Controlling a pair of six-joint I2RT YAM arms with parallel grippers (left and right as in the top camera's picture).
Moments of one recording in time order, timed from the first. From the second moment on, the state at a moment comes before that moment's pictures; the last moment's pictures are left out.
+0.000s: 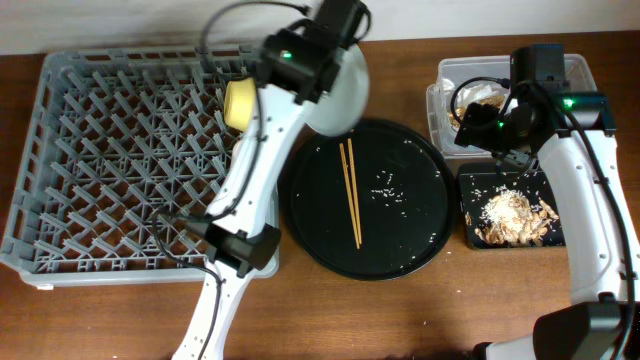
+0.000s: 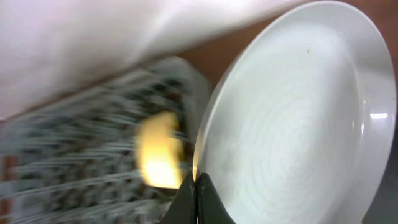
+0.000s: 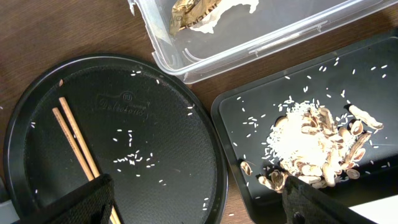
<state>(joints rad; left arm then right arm) -0.54 2.50 3.06 -1.54 -0.51 -0.08 -0.04 1.62 1.60 -1.16 0.00 0.37</state>
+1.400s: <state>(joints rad) -0.23 2.46 2.68 -1.35 -0.96 -0.05 -0.04 1.62 1.60 -1.18 0.00 0.37</state>
